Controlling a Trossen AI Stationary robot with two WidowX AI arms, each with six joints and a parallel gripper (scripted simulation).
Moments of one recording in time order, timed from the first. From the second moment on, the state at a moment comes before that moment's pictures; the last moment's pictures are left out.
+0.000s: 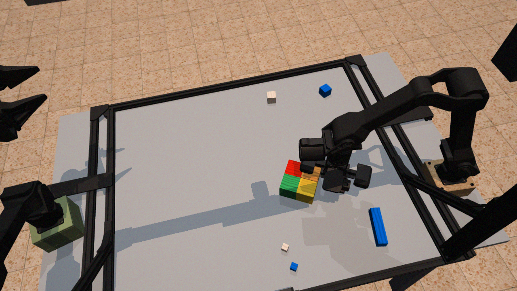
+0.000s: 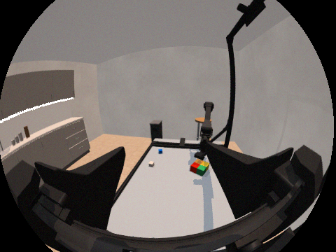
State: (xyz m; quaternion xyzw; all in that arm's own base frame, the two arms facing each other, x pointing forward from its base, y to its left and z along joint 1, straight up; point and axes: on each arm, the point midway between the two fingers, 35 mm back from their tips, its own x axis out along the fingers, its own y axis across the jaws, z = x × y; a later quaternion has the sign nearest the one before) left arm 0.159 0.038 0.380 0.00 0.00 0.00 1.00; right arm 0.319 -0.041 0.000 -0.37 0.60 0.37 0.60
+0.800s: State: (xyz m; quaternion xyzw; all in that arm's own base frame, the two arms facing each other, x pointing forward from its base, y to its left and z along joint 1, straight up) left arm 0.159 0.038 0.380 0.00 0.00 0.00 1.00; right arm 0.301 -0.032 0.047 -0.37 0.61 0.37 0.60
